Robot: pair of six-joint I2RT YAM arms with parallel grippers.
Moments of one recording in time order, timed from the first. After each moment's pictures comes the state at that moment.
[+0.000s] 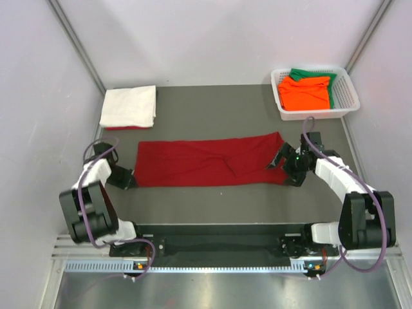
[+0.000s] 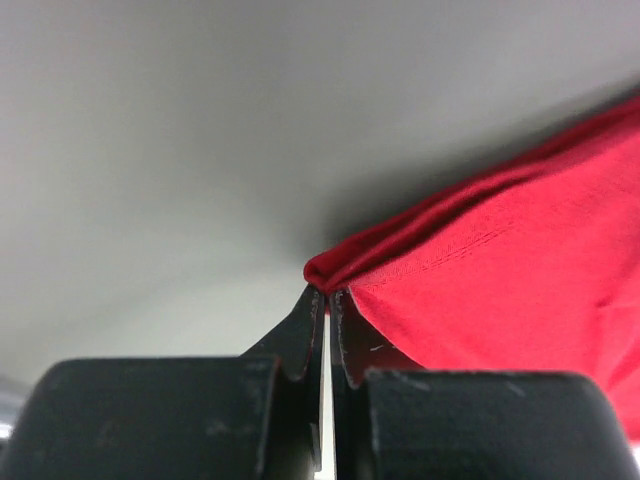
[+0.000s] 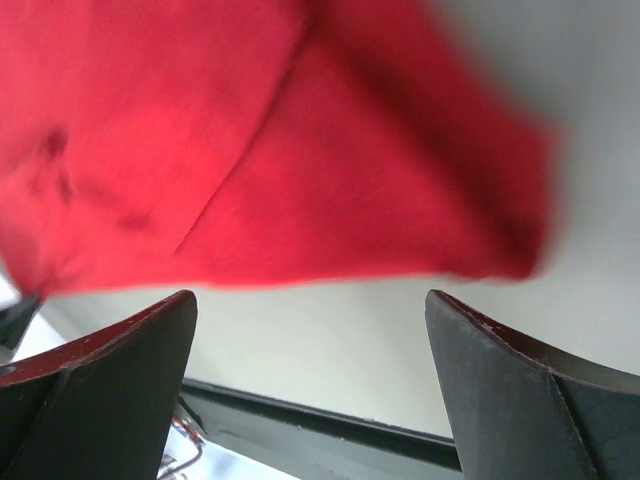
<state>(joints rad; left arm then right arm) 0.34 1.44 0.77 -0.67 0.12 -0.86 0.06 1.29 0.74 -0.56 -0.33 0.69</state>
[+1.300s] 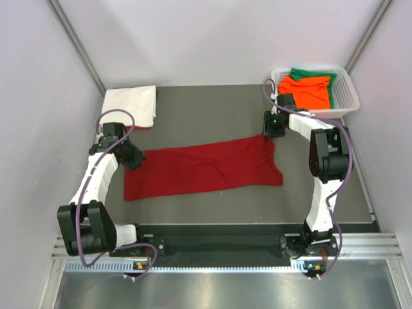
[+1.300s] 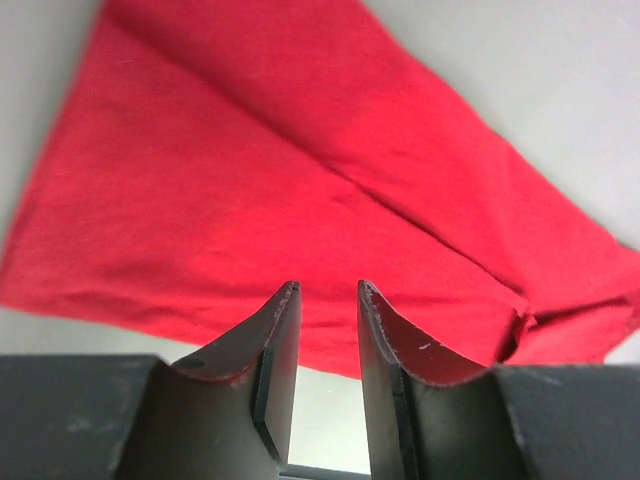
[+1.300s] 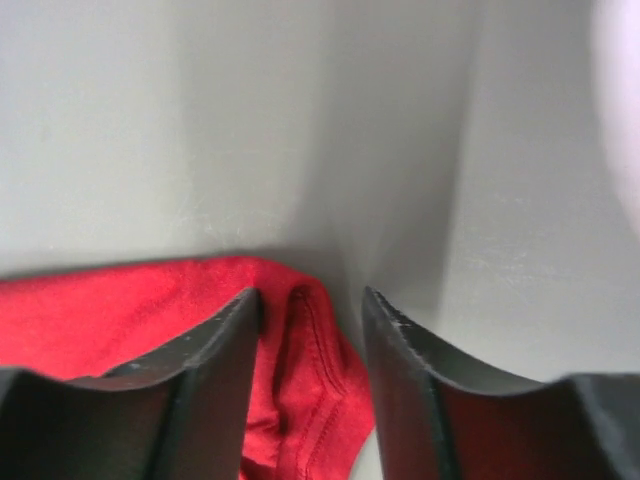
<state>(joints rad) 0.13 1.27 0.95 -0.70 0.10 -0.71 0.15 2.04 1.46 -0.41 -0.16 0.19</state>
